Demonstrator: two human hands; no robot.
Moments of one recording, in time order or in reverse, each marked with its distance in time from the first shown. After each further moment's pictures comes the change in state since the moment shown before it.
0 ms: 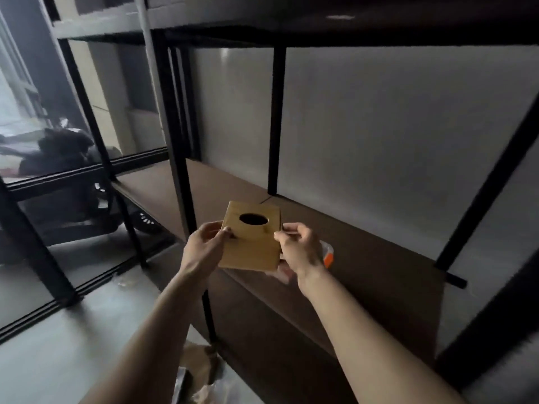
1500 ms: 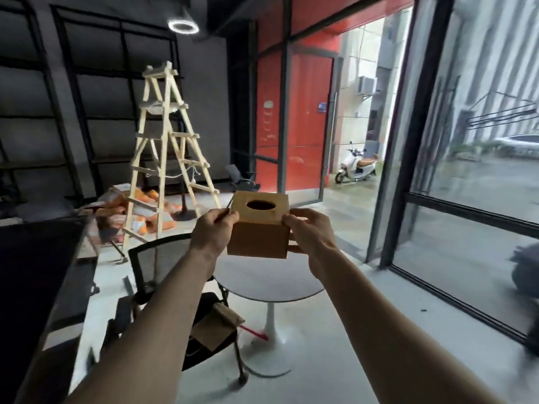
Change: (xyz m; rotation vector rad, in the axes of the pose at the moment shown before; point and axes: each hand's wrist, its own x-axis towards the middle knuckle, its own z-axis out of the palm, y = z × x) left_hand -0.928 0.118 -0.038 0.195 1.895 -0.208; right_hand -0.721 -0.060 -0.182 0.091 -1.959 -0.244
